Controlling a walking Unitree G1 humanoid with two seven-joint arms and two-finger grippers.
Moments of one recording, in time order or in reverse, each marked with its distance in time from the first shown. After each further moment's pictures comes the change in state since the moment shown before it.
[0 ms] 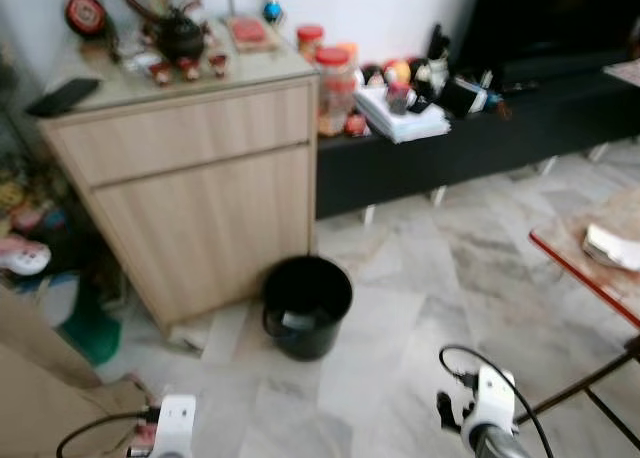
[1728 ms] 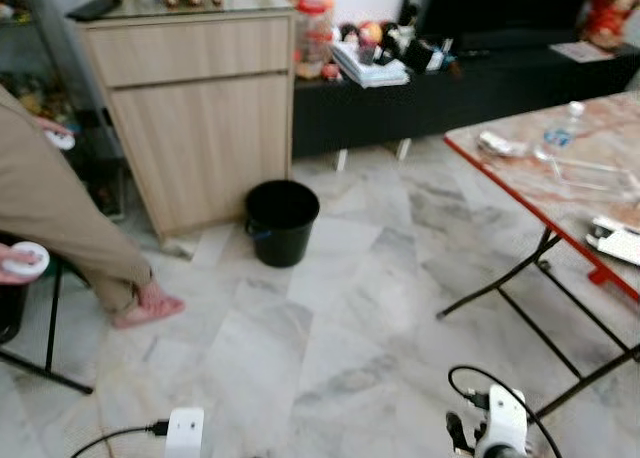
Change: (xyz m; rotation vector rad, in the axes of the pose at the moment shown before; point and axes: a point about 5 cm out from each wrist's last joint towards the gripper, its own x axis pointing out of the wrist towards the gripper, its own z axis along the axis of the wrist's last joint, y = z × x) left arm -0.002 0.006 -0.009 -0.015 -0.007 0.030; right arm -0.006 -0.010 -0.022 -0.032 0.051 0.044
